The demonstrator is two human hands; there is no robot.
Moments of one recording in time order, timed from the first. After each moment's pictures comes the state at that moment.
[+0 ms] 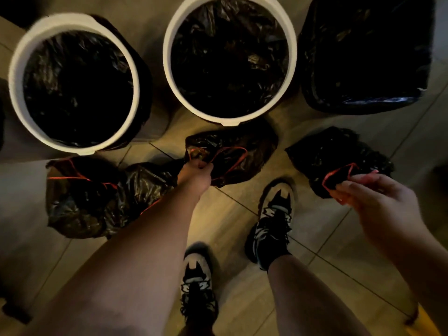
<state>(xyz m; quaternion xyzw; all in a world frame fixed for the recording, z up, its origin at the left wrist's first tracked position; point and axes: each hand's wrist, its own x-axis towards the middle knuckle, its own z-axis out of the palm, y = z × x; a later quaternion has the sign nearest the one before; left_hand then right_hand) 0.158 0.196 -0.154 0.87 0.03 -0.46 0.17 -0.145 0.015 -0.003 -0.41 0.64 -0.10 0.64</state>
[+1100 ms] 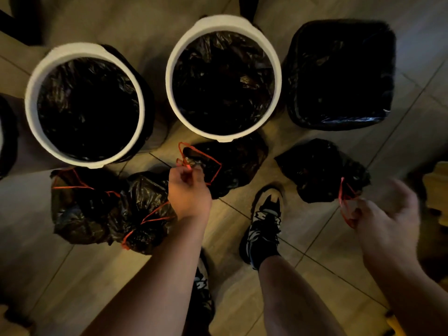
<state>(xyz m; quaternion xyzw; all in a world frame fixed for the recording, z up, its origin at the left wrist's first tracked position) 0.132 0.190 -0.050 0.86 0.11 -0.28 0.42 -0.135 0.034 0.058 -0.45 0.76 -0.15 0.44</state>
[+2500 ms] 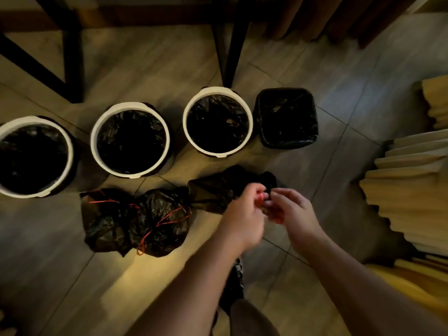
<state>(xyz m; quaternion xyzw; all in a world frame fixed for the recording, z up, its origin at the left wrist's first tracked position) 0.075 0.218 0.208 0.71 -0.25 -0.58 0.31 -0.060 0.135 0.180 -0.39 0.62 -0.13 0.66</state>
